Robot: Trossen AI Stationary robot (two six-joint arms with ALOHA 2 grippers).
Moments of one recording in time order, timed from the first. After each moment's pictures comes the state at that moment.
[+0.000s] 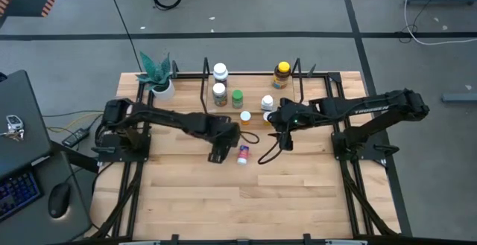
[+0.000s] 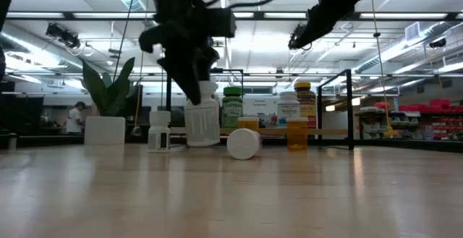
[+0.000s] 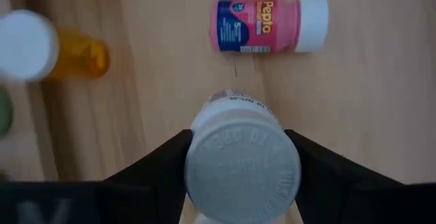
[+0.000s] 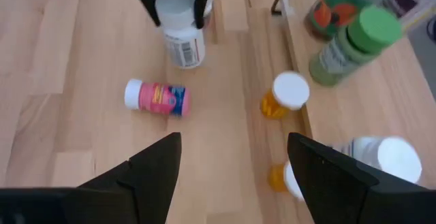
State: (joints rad) left arm -0.05 1.78 1.30 -0.72 -0.11 0.21; right arm 0.04 1.25 1.04 -0.63 0.17 0.03
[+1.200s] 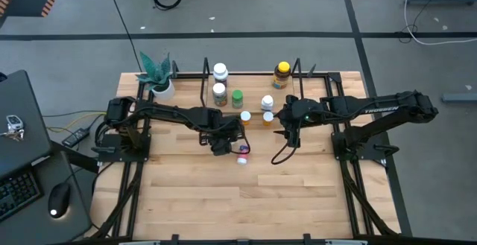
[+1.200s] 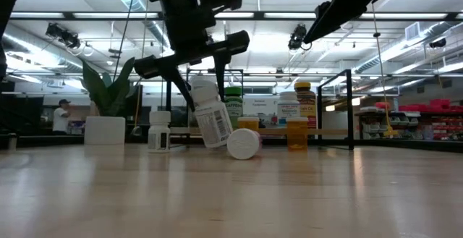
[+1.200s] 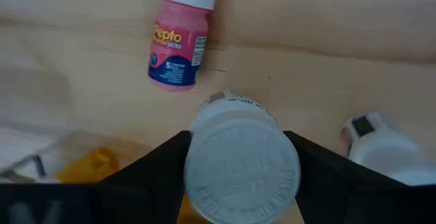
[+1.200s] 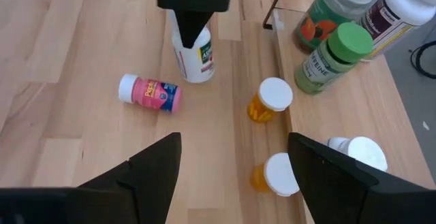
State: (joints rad) left arm 0.02 1.80 1.32 -0.70 -0.05 1.53; right arm 0.02 1.12 0.95 -0.58 0.16 -0.08
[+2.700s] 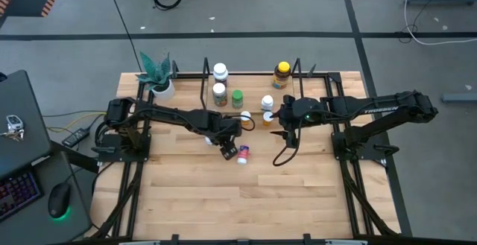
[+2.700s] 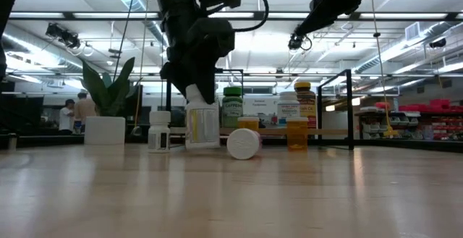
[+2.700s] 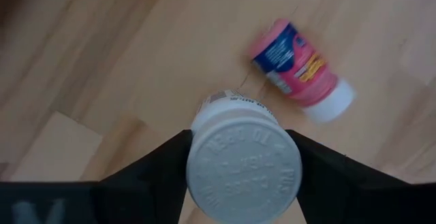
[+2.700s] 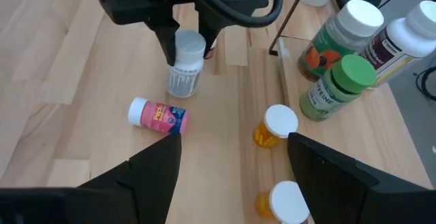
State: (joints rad) left arm 0.00 1.80 1.32 -0.73 -0.05 -0.55; right arm 0.02 1.13 0.95 -0.49 0.13 -0.11
